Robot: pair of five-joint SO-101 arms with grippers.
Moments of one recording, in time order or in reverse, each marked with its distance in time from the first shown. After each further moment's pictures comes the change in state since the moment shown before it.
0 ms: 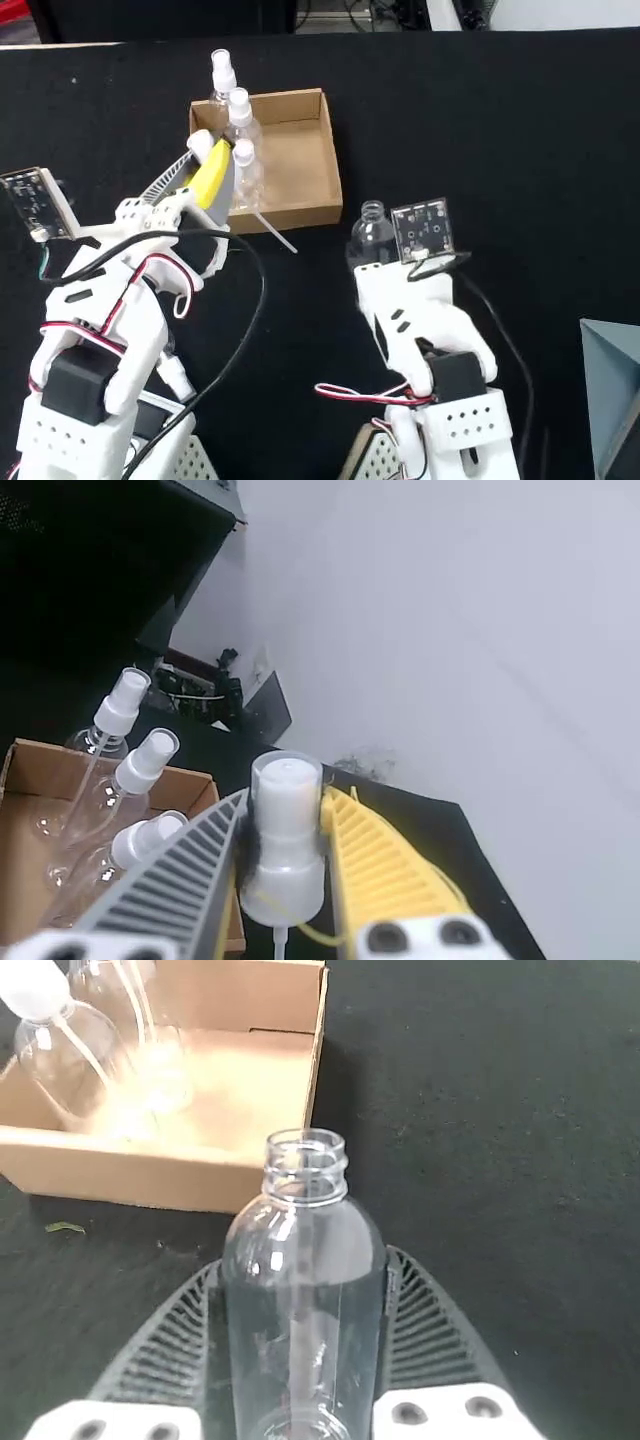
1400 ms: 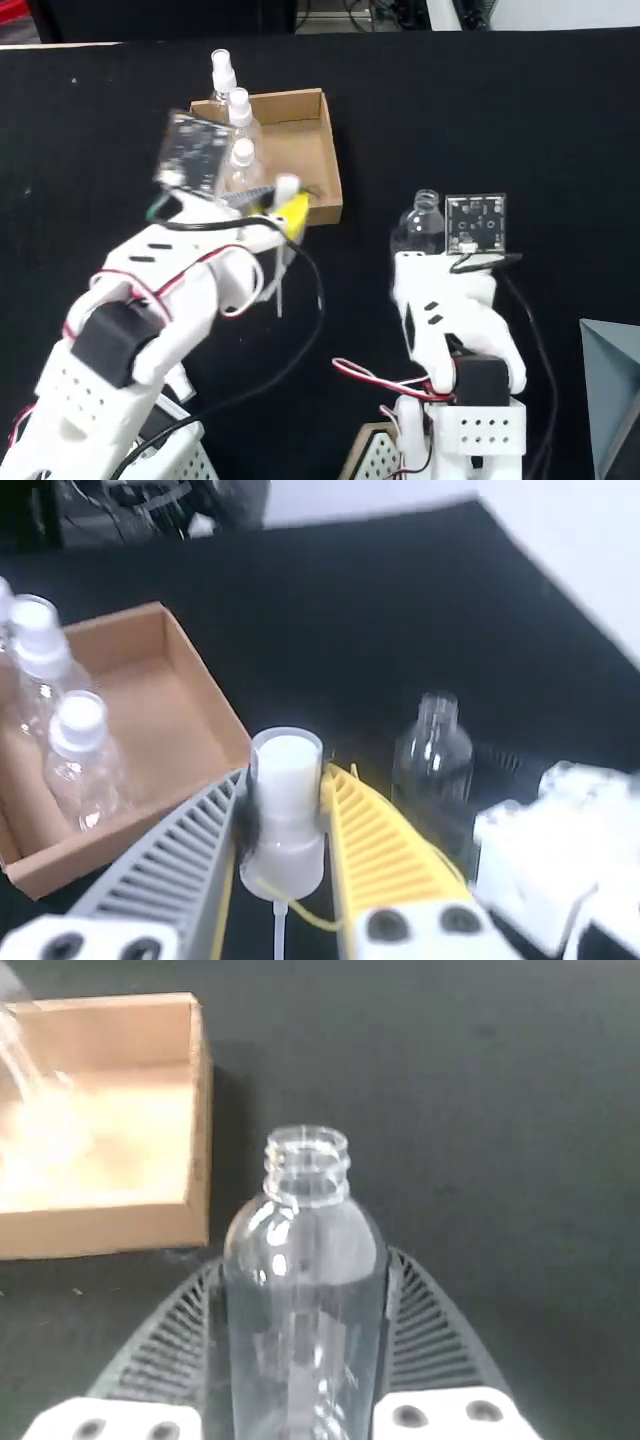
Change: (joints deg) left arm 14.4 16.3 -14.9 18.1 -19.3; right arm 11.2 0.0 -8.4 6.4 -1.8
